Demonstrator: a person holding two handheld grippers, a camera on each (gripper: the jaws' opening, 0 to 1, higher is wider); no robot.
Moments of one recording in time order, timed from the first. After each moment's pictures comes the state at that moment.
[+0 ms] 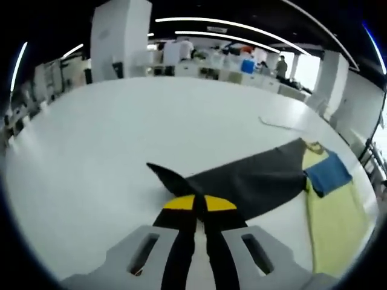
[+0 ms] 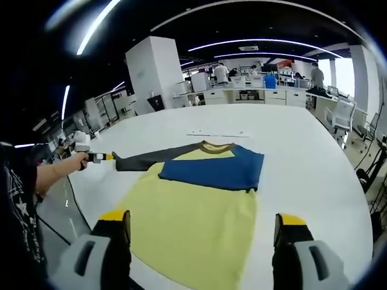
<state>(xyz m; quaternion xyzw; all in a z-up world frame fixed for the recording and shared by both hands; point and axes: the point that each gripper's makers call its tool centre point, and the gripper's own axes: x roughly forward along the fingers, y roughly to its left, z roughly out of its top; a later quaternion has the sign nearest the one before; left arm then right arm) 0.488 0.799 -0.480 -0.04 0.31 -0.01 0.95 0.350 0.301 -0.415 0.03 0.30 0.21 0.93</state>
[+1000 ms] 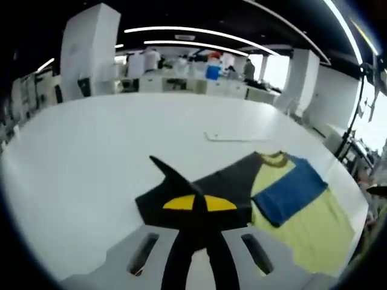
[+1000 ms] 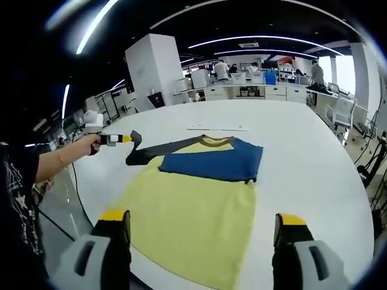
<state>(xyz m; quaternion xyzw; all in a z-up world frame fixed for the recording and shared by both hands) 0.533 0.677 -0.446 -0.04 0.27 -0.12 0.95 0.338 0.294 -0.426 0.03 0.32 0.21 0.92</state>
